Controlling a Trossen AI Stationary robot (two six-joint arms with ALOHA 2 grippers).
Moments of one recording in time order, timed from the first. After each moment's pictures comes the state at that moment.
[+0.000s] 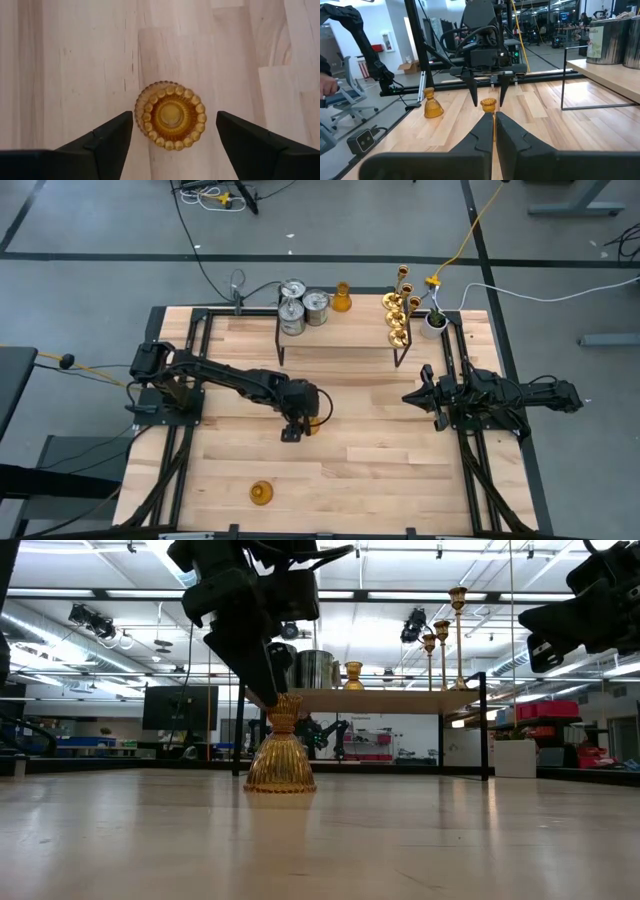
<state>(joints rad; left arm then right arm) -0.10 1.71 1.17 -0.52 0.02 -0.02 0.05 0.02 0.02 0.02 -0.09 0.12</state>
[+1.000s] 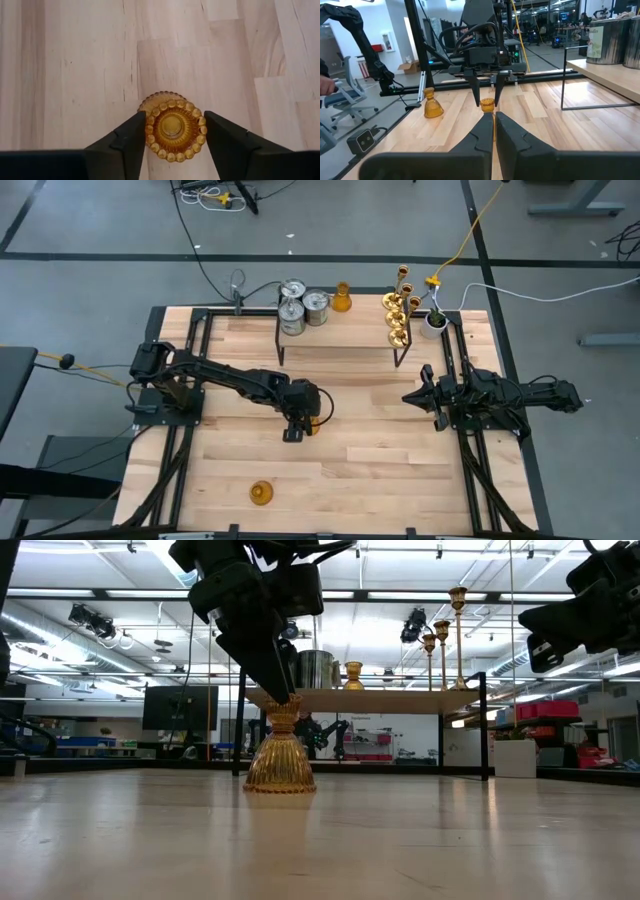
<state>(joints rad) -0.10 1.71 1.17 -0.48 0.02 -0.02 0.05 0.02 0.02 0.02 -0.09 0.12</state>
